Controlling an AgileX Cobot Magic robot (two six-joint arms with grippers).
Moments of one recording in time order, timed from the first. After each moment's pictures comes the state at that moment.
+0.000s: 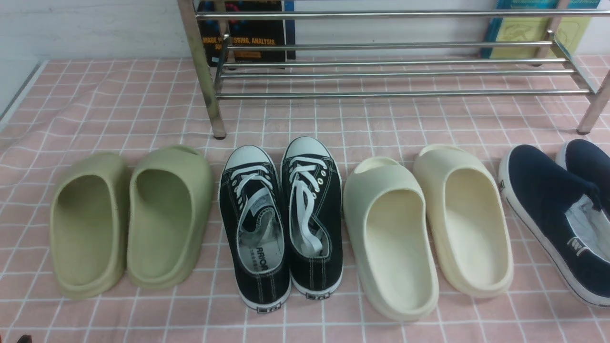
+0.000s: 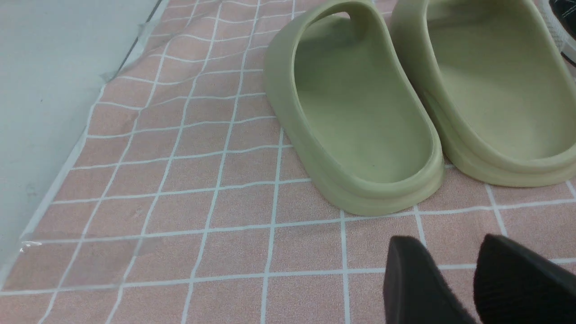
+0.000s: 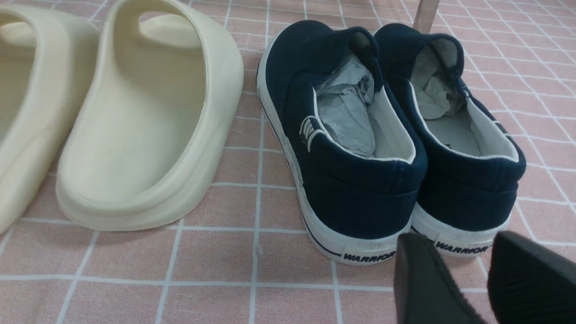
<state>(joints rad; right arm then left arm) -0.05 -0.01 0.02 -0.03 0.36 -0.01 0.04 -0.01 0.02 0.14 0.37 0.07</state>
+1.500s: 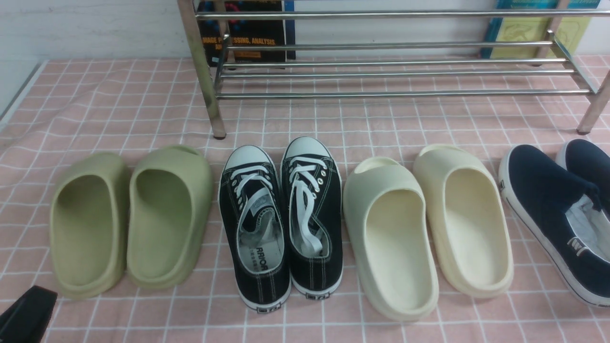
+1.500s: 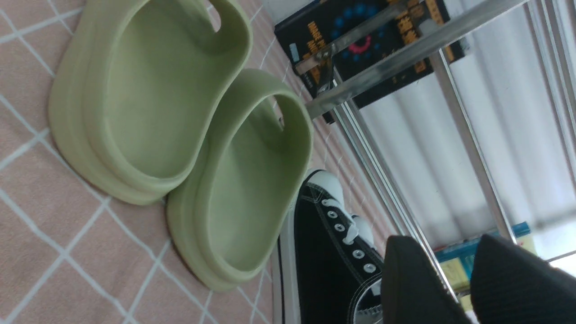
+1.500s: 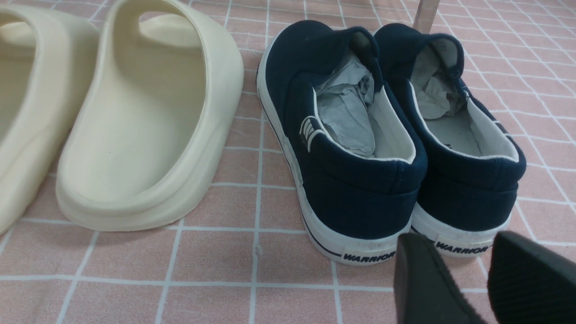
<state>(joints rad) -0.05 -0.01 0.02 -0.03 0.36 -0.01 0.04 -0.01 0.03 -0.68 0.14 -0.37</state>
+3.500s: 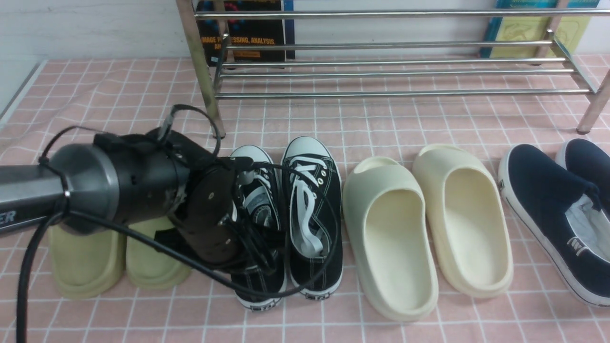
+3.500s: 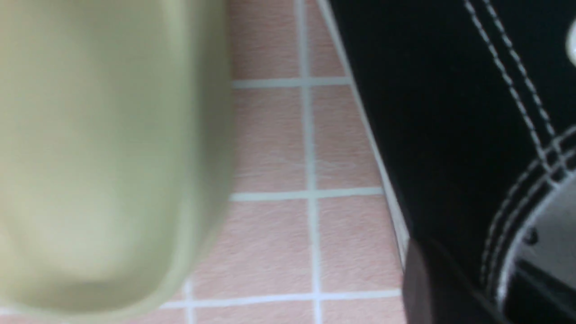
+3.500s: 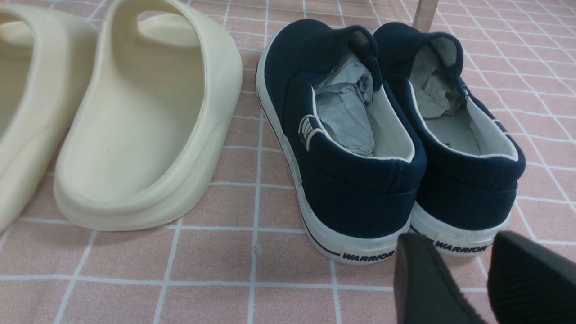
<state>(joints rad) -0.05 -0.01 0.02 -0.03 0.36 -0.01 -0.58 1.66 -1.00 0.18 0.64 -0.62</state>
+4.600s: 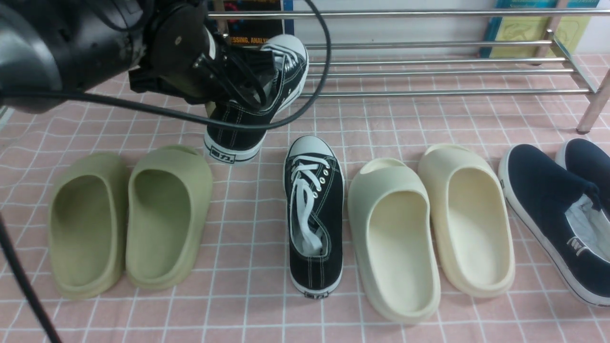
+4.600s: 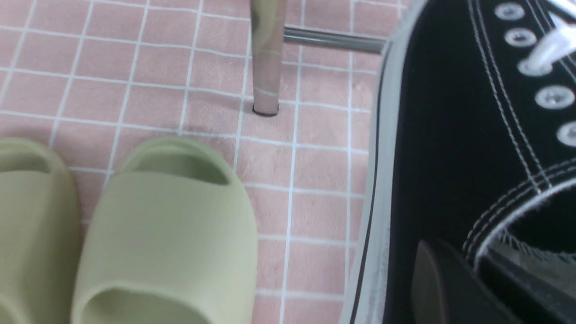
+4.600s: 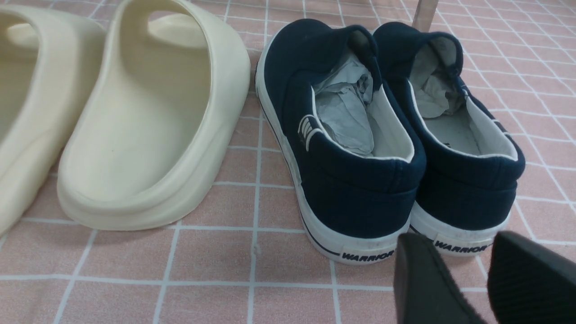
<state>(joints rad) -0.05 -0.01 0.02 -0.03 0.36 -0.01 -0.47 1.67 -1.45 0.41 0.64 -0.78</state>
